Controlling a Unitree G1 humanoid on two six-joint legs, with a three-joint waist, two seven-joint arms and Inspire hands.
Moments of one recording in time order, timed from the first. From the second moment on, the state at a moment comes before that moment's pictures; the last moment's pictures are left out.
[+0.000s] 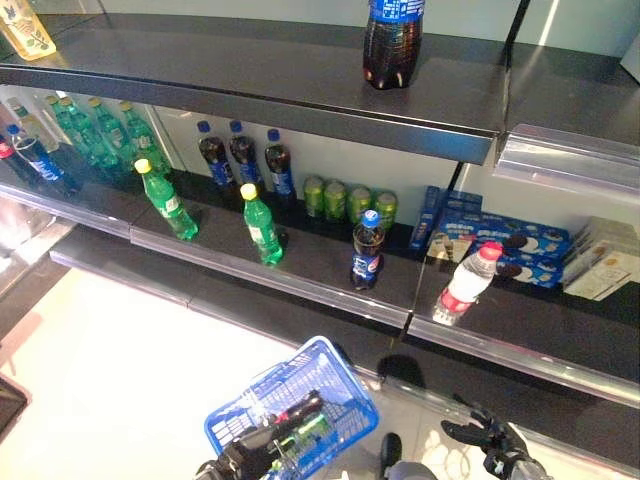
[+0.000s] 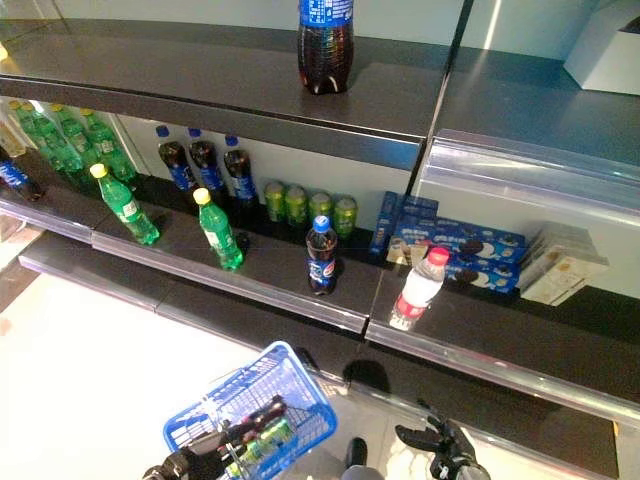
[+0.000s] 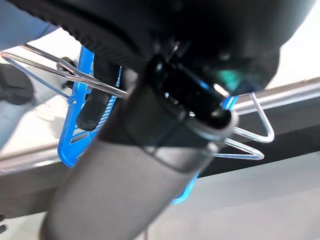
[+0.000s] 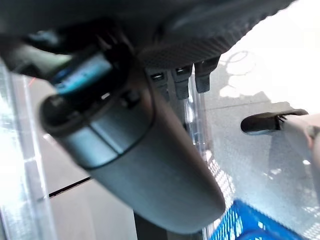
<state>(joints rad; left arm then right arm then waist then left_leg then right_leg) -0.03 0.25 -0.12 1.15 -0.81 0.17 -0.48 -0.01 -0.35 0.00 1.23 0.39 -0.22 0.13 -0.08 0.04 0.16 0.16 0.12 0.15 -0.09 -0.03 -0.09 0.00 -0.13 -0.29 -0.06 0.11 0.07</state>
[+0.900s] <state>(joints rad) -0.06 0.29 -0.06 1.20 -0.88 0.14 -0.48 -0.03 -0.29 0.03 1.29 0.40 -0.21 0.15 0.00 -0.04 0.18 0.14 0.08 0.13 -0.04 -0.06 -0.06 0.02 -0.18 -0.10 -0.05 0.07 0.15</state>
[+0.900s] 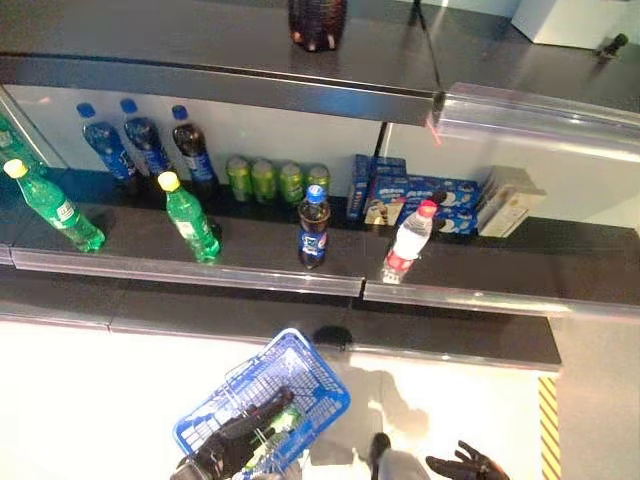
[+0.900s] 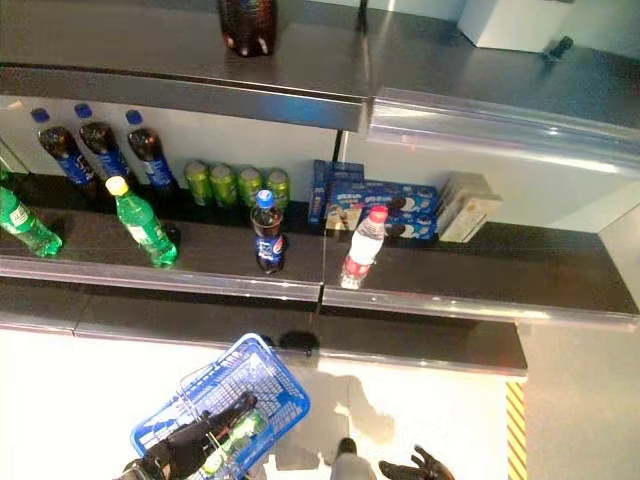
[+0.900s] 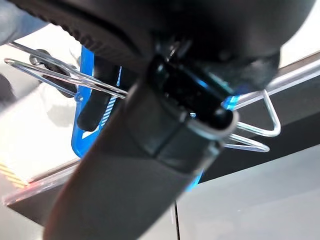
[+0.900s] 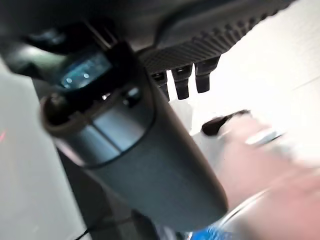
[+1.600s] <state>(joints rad) 0.02 0.28 0.02 1.18 -0.91 0.19 -0.48 0.02 -0.32 0.03 1.24 0.39 -0.21 0.15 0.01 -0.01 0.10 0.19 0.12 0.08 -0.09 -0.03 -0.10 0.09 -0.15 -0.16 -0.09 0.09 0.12</state>
